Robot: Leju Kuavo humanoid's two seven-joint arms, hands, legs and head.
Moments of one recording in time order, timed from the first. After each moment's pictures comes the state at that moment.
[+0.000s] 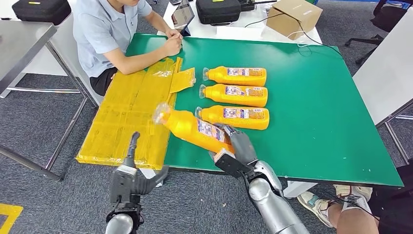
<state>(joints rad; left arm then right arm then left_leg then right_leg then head) 0.06 -0.22 -0.24 -1.41 -0.26 0.29 -0.39 -0.30 0.13 0.40 -1.10 0.45 -0.18 -0.41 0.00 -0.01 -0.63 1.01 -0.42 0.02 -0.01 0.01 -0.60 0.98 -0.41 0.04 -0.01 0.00</state>
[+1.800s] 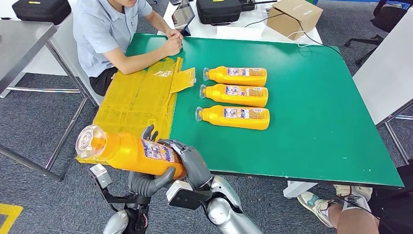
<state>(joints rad) 0.06 -0.24 -0.28 -1.48 0.30 -0.12 -0.44 -0.24 0.28 0.69 -1.11 0.43 -0.16 -0.50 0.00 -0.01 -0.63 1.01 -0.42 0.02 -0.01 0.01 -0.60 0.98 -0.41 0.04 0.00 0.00</state>
